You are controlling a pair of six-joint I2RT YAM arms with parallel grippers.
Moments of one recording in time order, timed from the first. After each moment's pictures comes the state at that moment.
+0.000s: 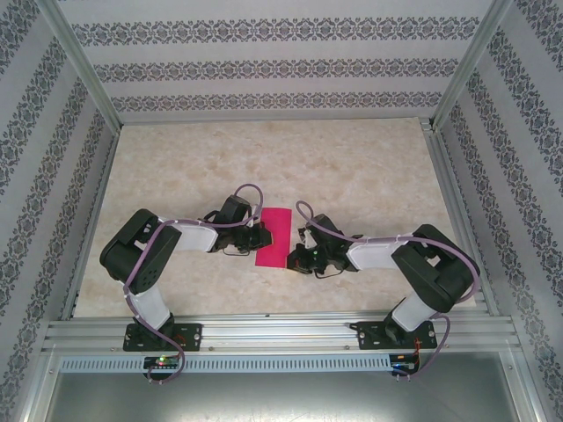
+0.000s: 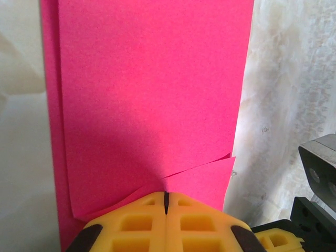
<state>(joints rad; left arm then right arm) -0.52 1.76 0.73 0.13 0.50 -0.79 0.70 1.59 0.55 0.07 -0.52 0.92</state>
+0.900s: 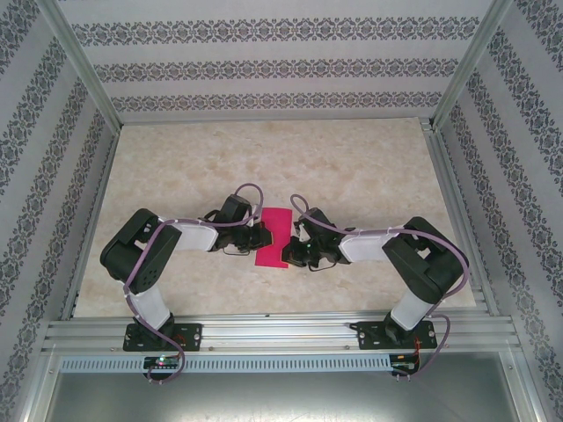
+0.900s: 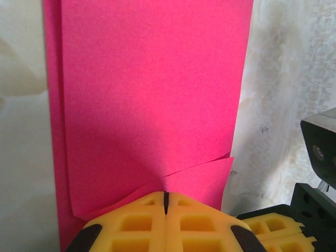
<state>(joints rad) -0.52 1.76 0.75 0.10 0.50 -0.79 0.71 1.67 0.65 0.06 -0.48 0.94</state>
